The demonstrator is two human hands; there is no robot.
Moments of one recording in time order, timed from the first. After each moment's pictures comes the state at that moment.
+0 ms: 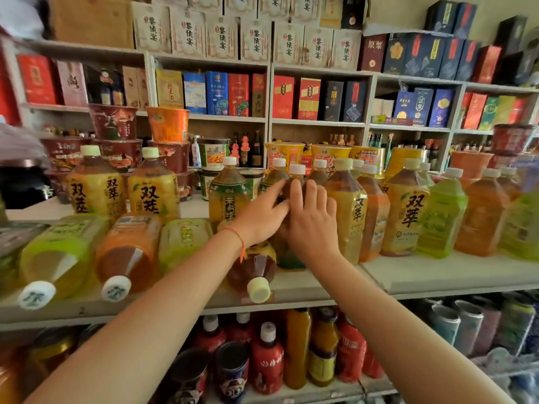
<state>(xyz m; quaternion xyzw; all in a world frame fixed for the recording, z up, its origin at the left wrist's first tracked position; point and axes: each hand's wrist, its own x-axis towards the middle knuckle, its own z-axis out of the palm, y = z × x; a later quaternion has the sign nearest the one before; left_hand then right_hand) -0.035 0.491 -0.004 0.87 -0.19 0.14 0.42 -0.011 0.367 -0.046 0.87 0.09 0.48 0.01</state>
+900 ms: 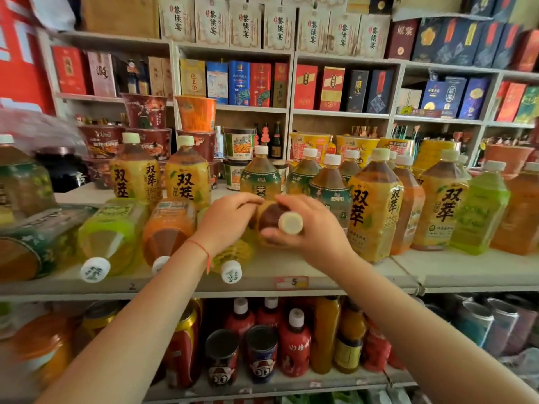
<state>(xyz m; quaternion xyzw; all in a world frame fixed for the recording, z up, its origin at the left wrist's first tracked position) -0.064 0.594 -0.034 0.88 -0.11 0.24 0.40 -0.063 0.405 -0.041 0.84 0.35 0.32 -0.26</state>
